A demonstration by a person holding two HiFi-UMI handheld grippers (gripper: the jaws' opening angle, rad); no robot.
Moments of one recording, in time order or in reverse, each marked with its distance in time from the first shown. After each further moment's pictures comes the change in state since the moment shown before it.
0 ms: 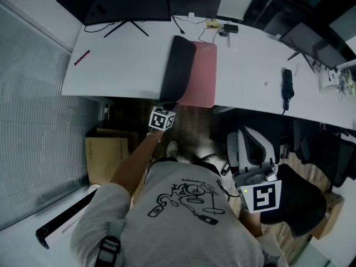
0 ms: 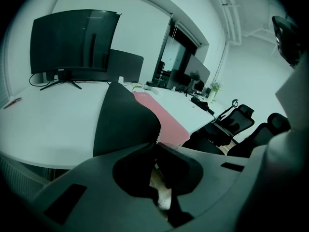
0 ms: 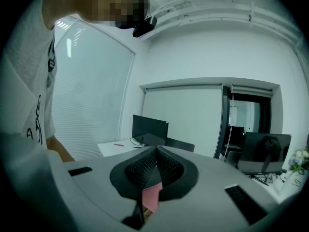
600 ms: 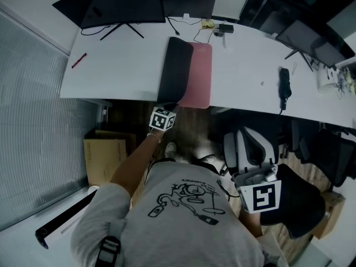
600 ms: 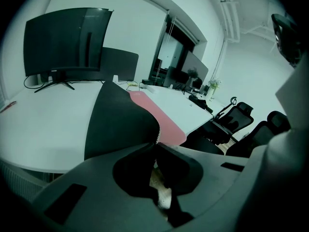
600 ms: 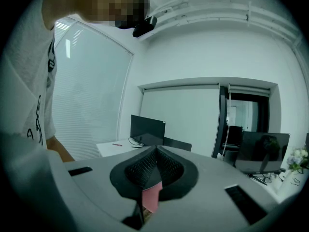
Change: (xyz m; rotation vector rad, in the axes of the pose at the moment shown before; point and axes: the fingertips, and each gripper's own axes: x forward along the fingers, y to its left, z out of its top) left arm 0.019 -0.022 0.007 0.024 0.023 -0.012; right arm -0.009 -0.025 -0.004 0.009 -0.005 -0.008
